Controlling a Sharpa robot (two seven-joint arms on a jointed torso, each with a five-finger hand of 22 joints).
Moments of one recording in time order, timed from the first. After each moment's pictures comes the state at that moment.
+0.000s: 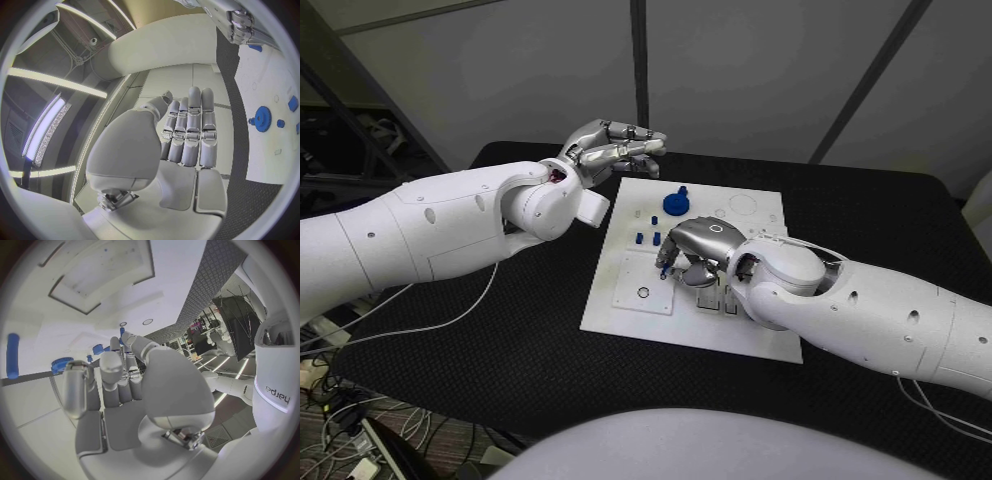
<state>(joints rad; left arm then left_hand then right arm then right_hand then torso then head) 1.18 -0.82 0.02 1.40 -0.07 -0.12 0.36 1.40 -0.12 0.38 0.00 0.06 1.09 0.16 0.07 0.14 1.20 0.10 0.09 0.07 1.24 0.03 0.36 0.35 0.19 1.12 0.13 0.13 0.99 1.07 -0.52 -0.05 1.47 -1.72 -0.25 -0.10 1.36 -0.07 0.51 -0.09 0.16 1.16 0.12 0.07 0.14 1.25 0.06 0.06 0.07 1.47 -0.03 1.08 0.93 0.05 1.47 0.08 1.44 1.31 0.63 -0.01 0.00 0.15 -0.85</state>
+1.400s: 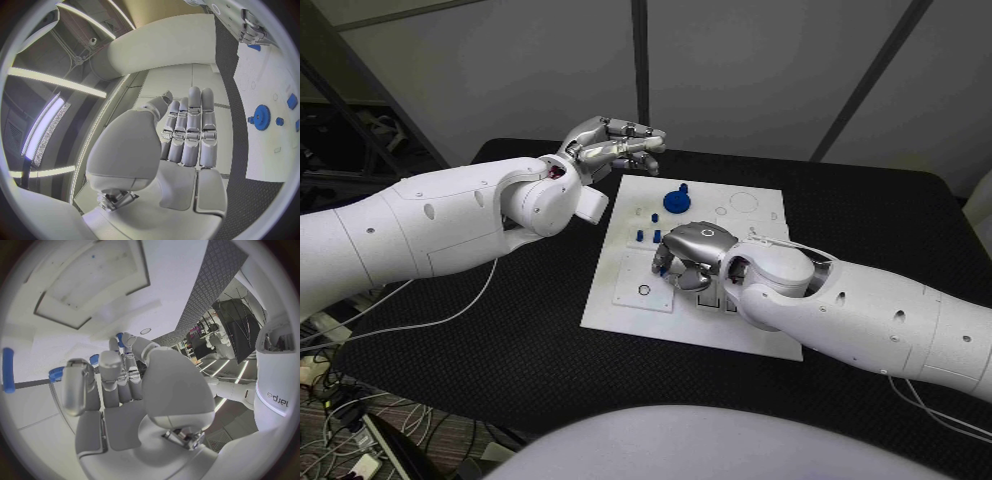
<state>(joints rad) 1.18 -0.82 0.02 1.40 -0.07 -0.11 0.35 1.40 -0.12 0.38 0.00 0.06 1.09 0.16 0.07 0.14 1.20 0.10 0.09 0.07 1.24 0.03 0.36 0.35 0.19 1.12 0.13 0.13 0.99 1.07 -0.49 -0.07 1.45 -1.74 -0.21 -0.11 1.32 -0.10 0.52 -0.08 0.15 1.09 0.14 0.07 0.13 1.16 0.09 0.06 0.06 1.46 -0.01 1.06 0.88 0.05 1.47 0.09 1.39 1.31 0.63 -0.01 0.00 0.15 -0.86</state>
